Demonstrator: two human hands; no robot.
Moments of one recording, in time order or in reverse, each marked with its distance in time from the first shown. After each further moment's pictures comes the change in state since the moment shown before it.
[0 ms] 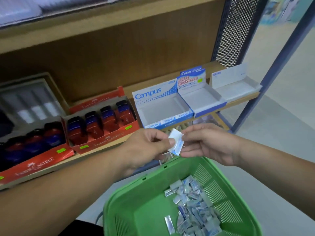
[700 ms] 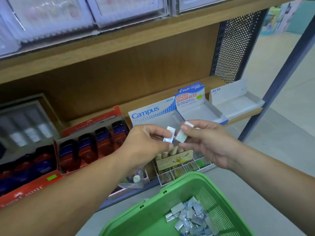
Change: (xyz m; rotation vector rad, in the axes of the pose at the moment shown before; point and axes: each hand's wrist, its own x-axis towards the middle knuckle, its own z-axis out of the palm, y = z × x) left_hand 0.046 0.047 -0.002 0.098 0.222 0.098; right_hand 0.038 -0.035 -0.018 0.198 0.177 -0.262
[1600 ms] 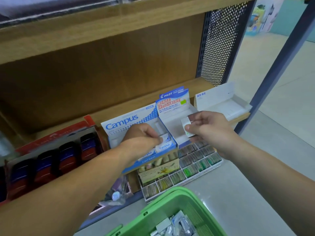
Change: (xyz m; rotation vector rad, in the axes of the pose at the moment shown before) left_hand 0.107 -0.018 0.039 0.272 0.064 -0.047; right_hand 0.061 -0.023 -0.071 -0.422 0.219 -0.177
